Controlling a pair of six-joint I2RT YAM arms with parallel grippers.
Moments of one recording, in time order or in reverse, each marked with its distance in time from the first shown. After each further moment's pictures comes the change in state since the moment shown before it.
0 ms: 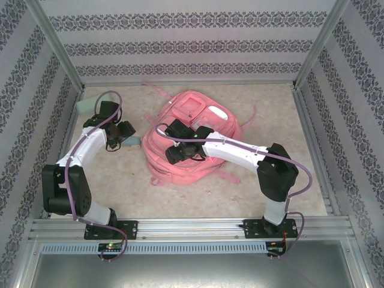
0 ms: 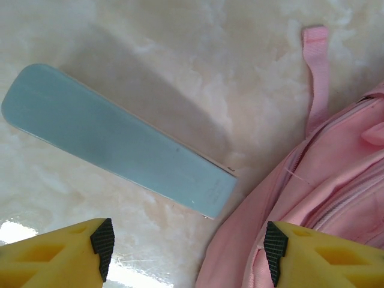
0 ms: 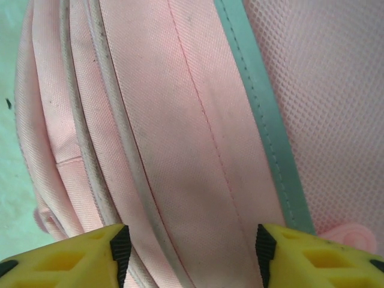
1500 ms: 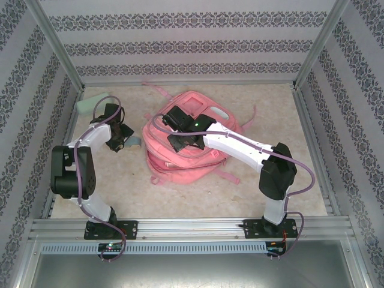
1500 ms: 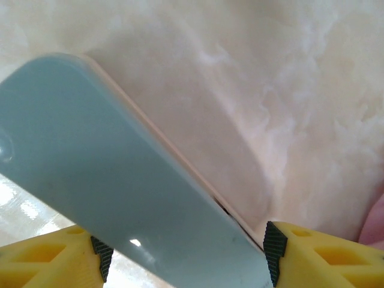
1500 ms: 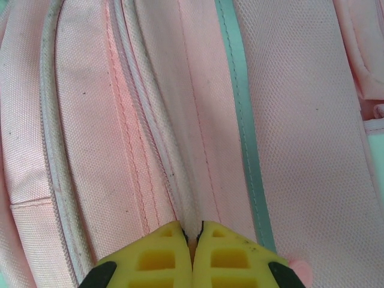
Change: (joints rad) left arm 0.026 0.203 0.010 0.092 -0.055 -0.276; right arm -0.021 0.006 0.186 -0.103 0.135 -0.143
